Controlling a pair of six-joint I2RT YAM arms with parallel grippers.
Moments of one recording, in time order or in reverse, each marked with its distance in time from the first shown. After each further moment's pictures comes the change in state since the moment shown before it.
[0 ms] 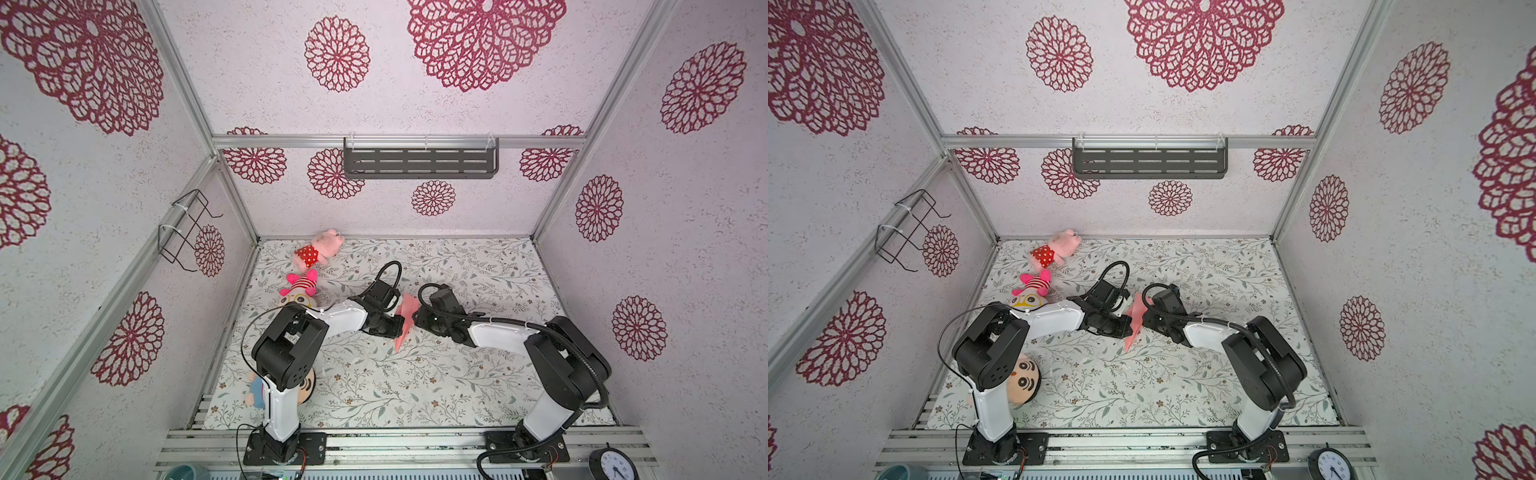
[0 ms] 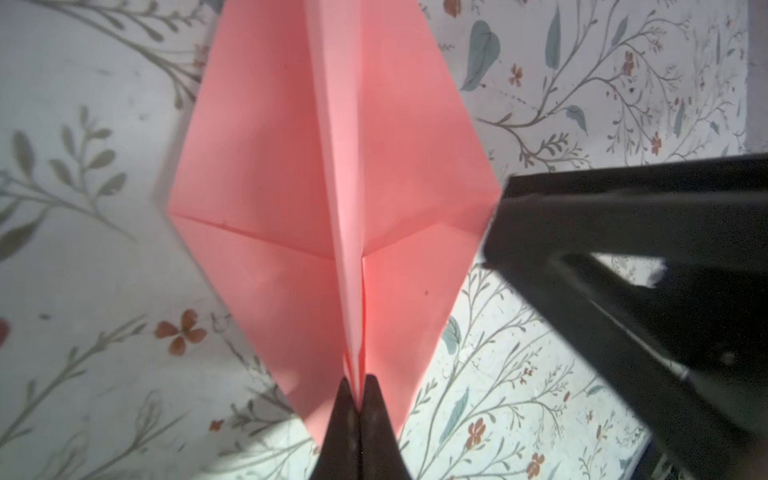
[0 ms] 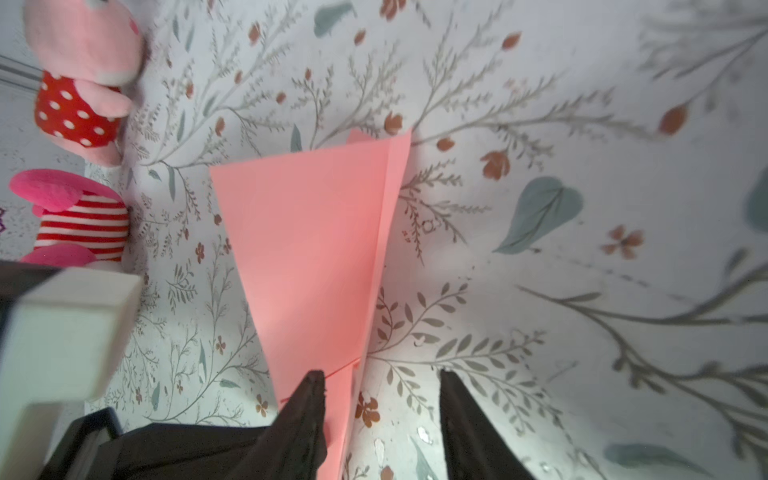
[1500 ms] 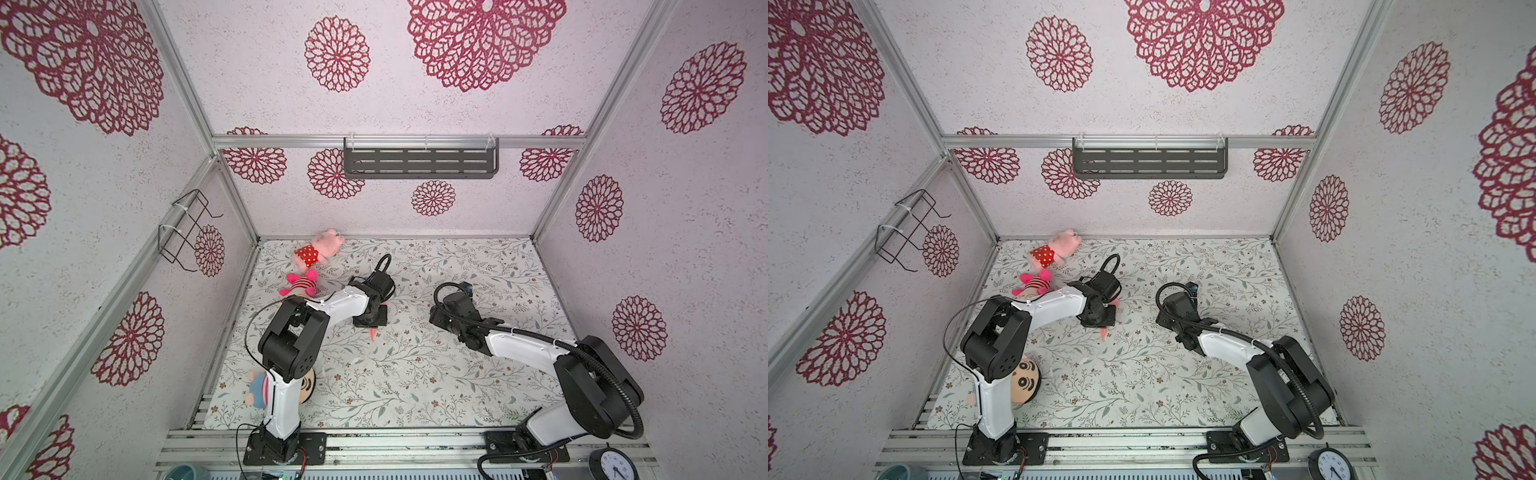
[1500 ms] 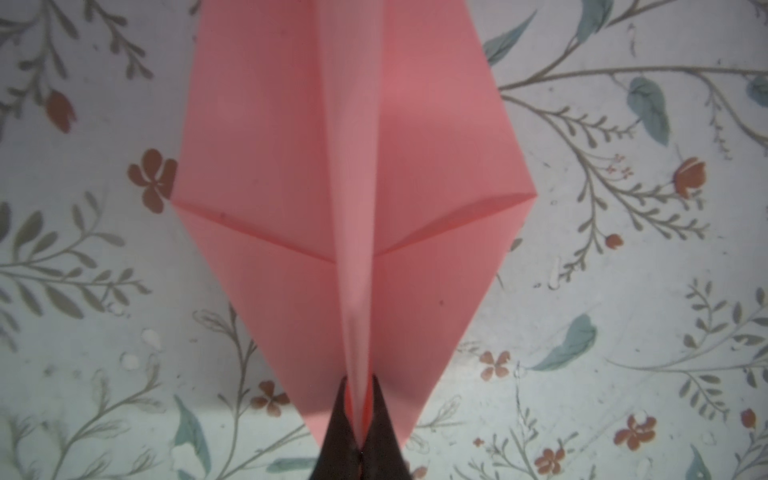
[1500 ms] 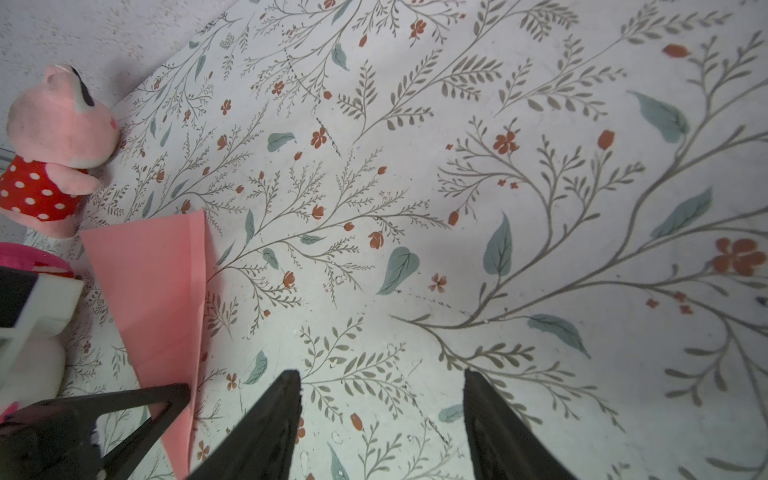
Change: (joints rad) left arm 0.051 0.074 0.209 -0.344 -0.431 -0.144; right arm -0.026 -0.153 -0.090 -0.055 0.225 -0.057
